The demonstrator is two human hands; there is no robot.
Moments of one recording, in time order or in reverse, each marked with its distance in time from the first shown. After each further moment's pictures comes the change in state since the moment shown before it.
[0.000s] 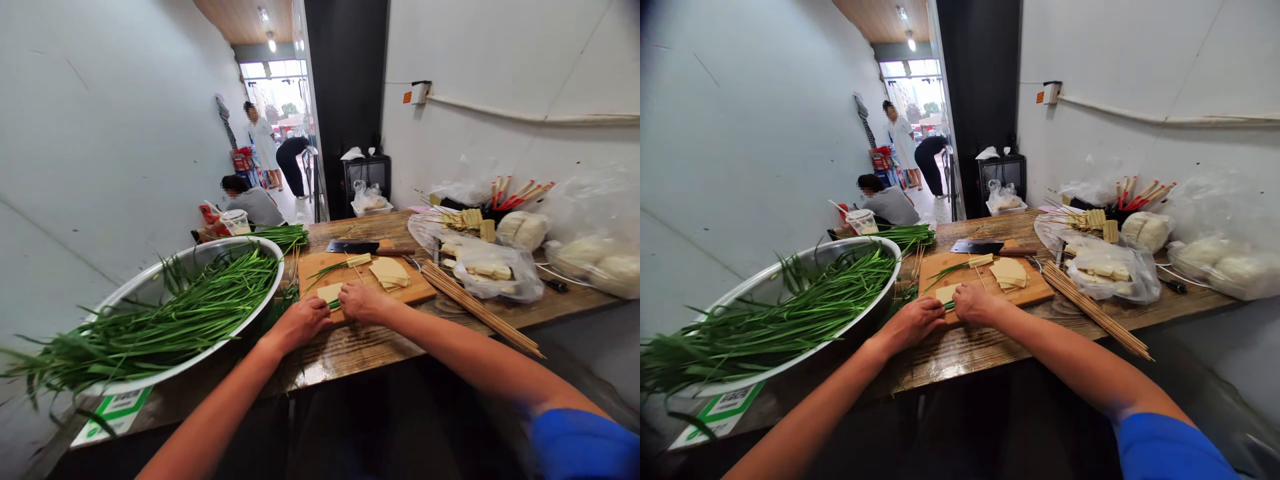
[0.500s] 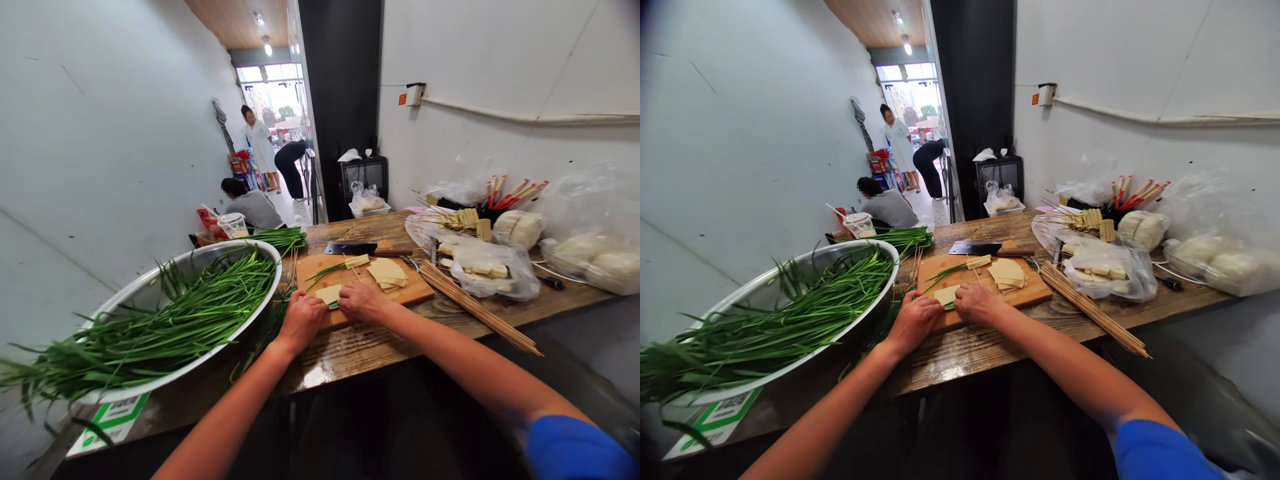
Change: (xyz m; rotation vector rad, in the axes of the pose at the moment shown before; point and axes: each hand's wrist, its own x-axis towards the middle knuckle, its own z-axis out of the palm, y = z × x) left_hand 0.007 0.012 0.002 0.049 0.145 -0.237; right_hand -0.005 0.003 0.021 0.067 0.213 0.149
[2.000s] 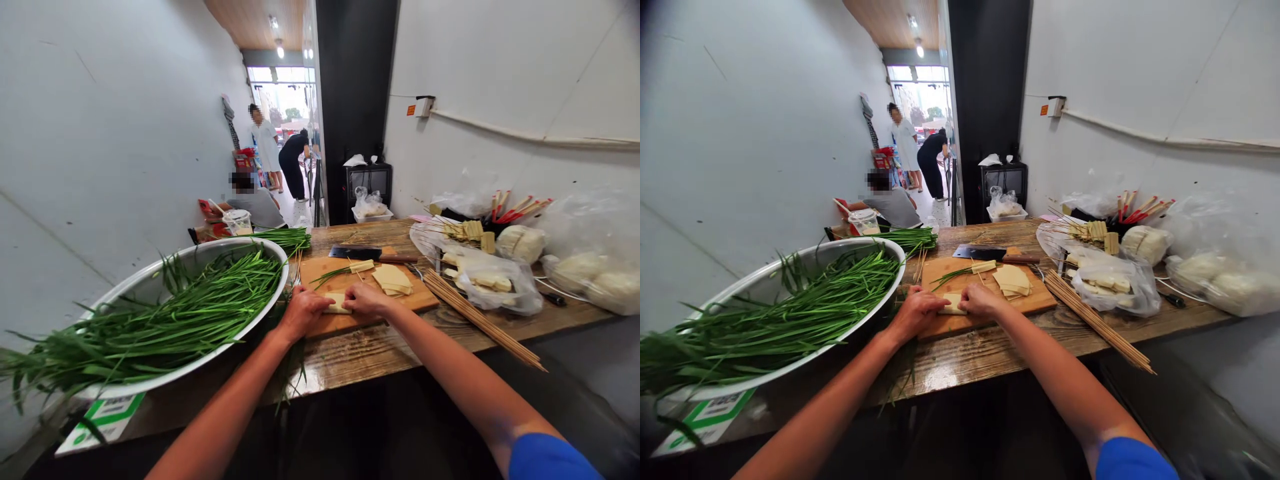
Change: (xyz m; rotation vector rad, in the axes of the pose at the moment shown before) left_hand 0.008 -0.029 0.002 -0.211 -0.022 -0.017; right_hand 0.026 0.009 -0.014 0.605 -0.341 0.611
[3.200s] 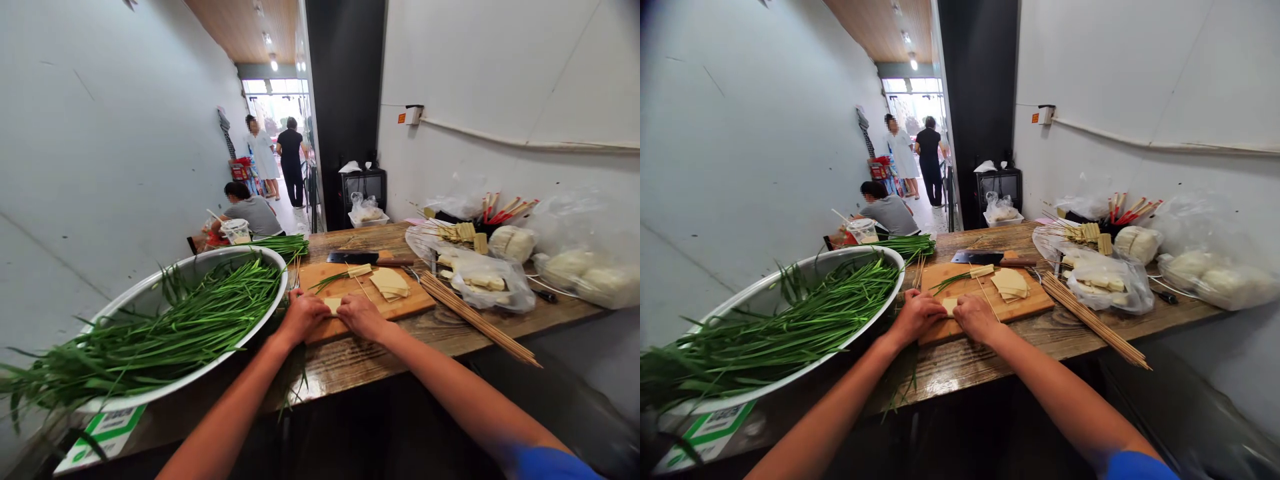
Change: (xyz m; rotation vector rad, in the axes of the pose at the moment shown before) left_hand 0.003 -0.004 -0.002 -0.080 -0.057 -0.047; right_hand -0.025 -0.015 0.028 -0.364 0.334 -0.283
